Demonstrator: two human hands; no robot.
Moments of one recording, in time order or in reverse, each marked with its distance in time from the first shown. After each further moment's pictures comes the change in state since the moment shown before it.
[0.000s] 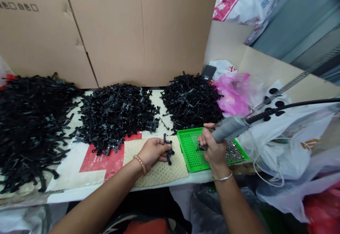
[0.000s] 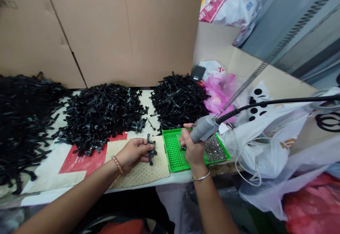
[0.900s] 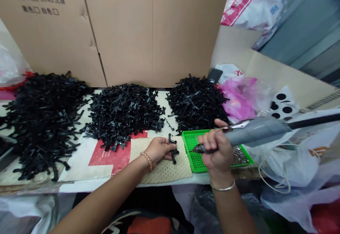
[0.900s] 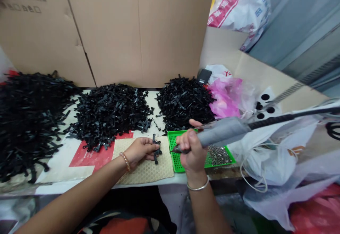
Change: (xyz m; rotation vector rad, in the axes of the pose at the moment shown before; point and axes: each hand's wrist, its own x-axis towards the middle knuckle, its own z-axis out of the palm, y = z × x) left_hand 0.004 -0.002 0.001 -0.034 -0.016 0.013; right_hand -0.015 -0.039 0.039 0.332 -0.068 0.033
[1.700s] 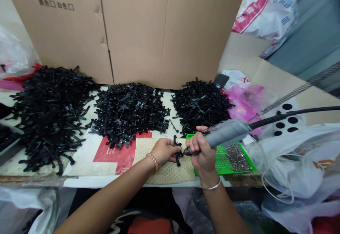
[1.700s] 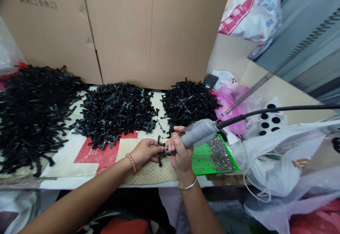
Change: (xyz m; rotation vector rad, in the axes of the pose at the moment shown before) left_hand -0.002 -0.001 0.001 0.011 0.000 0.052; right_hand -0.011 0.037 0.019 -0.054 -0.074 0.137
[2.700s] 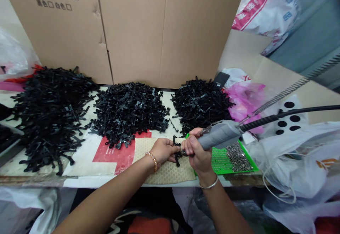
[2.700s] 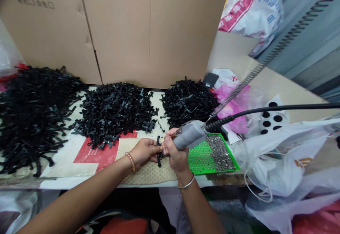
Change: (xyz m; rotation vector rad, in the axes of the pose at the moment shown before) left_hand 0.004 -0.003 -0.002 0.001 -0.005 -0.005; right_hand -0.005 0.005 0.000 -0.087 -0.178 -0.047
